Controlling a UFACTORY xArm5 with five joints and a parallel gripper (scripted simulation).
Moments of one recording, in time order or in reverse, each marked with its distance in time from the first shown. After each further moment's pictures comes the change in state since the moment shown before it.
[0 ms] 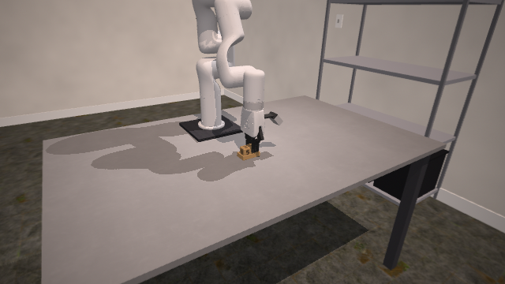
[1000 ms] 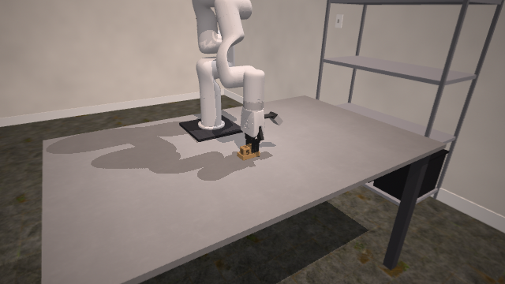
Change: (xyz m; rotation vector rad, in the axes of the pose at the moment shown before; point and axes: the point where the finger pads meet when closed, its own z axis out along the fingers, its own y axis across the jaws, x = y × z) arm 0.000 0.000 0.000 0.000 0.000 0.000
